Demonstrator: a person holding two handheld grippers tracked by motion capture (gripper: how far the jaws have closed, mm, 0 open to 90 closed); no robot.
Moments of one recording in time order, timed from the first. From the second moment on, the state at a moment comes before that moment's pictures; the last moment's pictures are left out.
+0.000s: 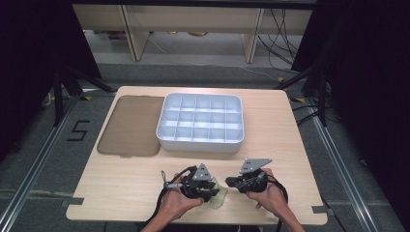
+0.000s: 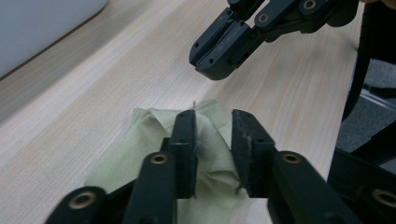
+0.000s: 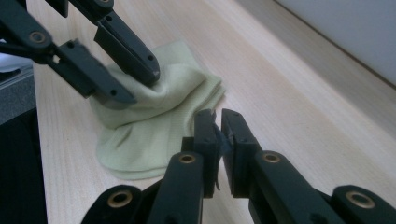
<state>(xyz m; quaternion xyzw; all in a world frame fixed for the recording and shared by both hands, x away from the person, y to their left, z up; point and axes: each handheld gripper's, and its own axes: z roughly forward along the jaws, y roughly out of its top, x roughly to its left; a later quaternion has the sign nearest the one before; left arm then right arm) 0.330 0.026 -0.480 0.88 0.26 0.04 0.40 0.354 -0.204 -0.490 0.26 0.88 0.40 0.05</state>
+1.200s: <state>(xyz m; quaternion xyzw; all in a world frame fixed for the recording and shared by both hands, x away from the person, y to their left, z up) 0.329 0.065 -0.500 0.89 0.27 0.04 0.38 0.331 -0.169 -0.479 0.21 0.88 0.42 0.04</state>
